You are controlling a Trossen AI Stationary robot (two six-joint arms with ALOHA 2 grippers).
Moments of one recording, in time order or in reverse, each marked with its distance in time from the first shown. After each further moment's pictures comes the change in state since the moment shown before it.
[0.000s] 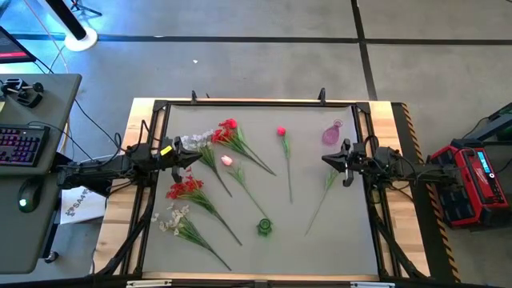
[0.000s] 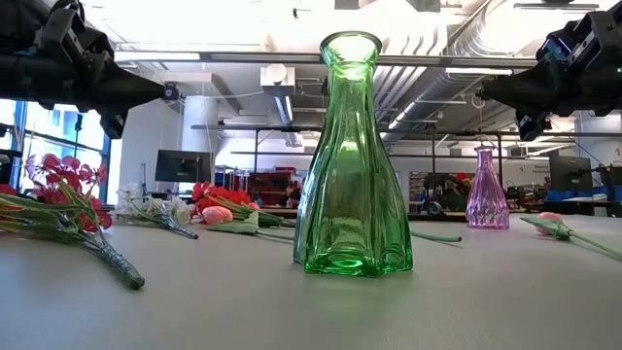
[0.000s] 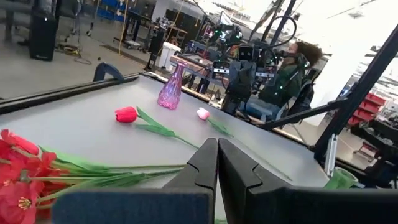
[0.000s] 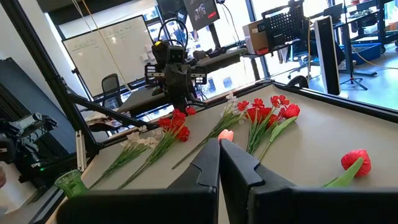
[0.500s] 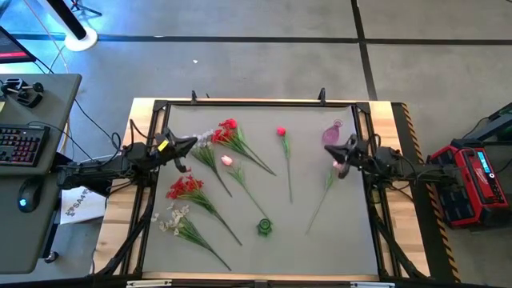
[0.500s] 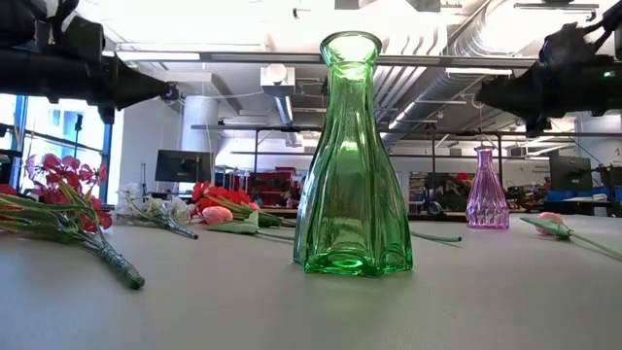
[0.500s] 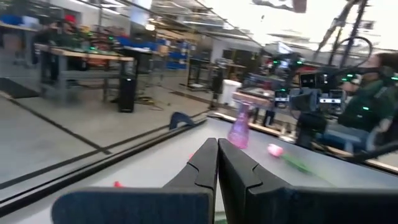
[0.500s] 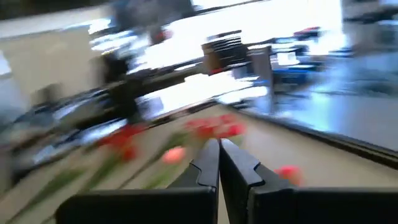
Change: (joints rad) left arm 0.001 0.000 0.000 0.093 -0.307 0.230; right arm -0.001 0.009 0.000 0.031 0.313 -0.051
